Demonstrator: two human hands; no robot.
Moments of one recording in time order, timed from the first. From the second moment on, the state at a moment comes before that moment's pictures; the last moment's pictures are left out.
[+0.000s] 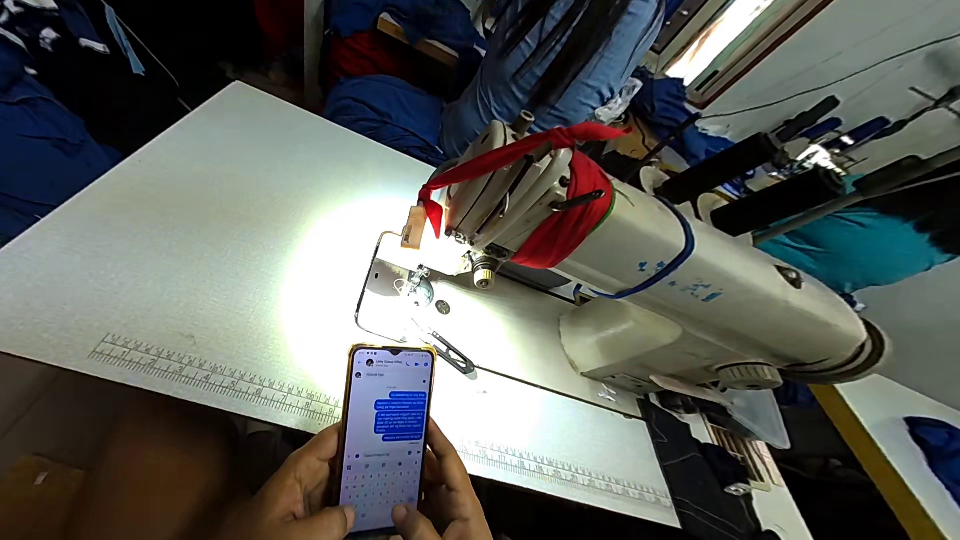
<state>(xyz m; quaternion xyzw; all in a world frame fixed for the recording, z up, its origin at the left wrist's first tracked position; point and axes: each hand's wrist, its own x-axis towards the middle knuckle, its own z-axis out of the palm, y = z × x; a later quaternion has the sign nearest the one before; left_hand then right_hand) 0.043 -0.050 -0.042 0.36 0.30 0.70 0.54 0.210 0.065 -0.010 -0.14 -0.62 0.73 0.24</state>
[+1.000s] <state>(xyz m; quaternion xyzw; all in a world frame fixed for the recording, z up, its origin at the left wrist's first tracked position) 0.042 -0.050 -0.039 0.36 0.31 0.69 0.54 0.207 0.061 -0.009 -0.16 -0.62 0.73 0.25</state>
